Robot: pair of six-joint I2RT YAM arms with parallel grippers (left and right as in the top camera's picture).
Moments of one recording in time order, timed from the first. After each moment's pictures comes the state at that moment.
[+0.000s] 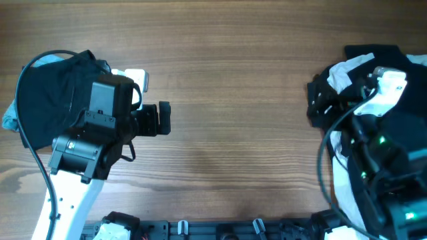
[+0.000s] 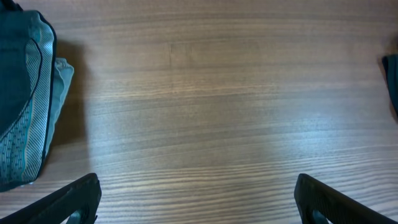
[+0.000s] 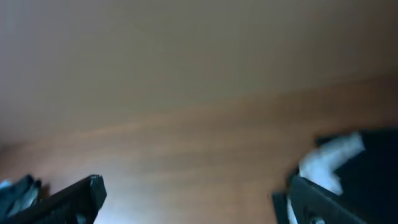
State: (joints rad) left arm -0.28 1.09 1.18 -1.01 0.00 -0.22; right arm 0.22 0.74 1.04 -0.57 0.11 0.27
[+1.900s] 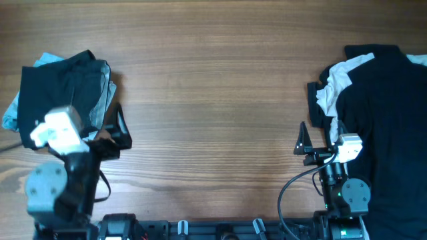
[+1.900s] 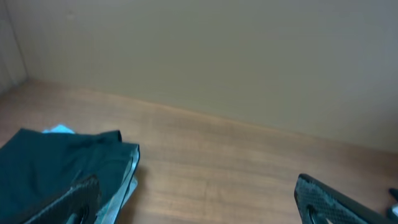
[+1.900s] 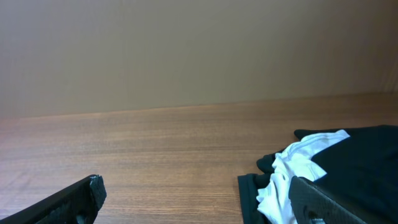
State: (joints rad) left arm -0.01 0.48 0.85 -0.57 -0.02 -0.23; right arm 0.03 0.02 0.01 0.00 -0.03 0.10
